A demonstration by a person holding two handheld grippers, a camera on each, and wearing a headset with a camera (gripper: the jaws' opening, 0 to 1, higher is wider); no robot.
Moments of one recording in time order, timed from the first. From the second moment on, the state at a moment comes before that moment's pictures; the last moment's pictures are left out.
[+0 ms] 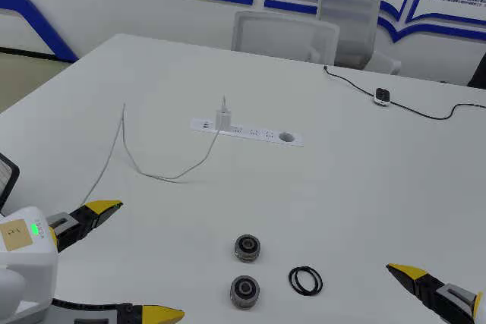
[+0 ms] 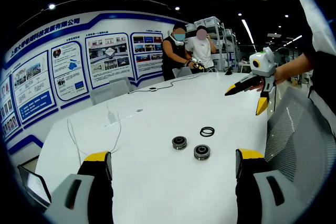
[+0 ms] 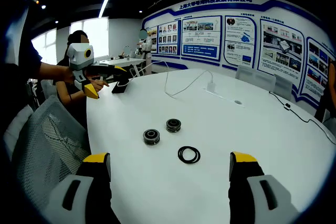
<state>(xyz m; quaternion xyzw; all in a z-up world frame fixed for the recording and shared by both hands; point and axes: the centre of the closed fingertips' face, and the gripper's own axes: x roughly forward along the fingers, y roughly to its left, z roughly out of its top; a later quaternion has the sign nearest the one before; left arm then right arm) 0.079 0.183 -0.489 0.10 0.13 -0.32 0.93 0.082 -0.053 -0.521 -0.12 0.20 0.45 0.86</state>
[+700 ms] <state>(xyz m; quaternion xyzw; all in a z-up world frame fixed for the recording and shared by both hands) 0.073 0.182 -0.488 0.11 0.14 -0.33 0.93 0.084 -0.051 -0.512 -0.11 0.19 0.43 0.88</state>
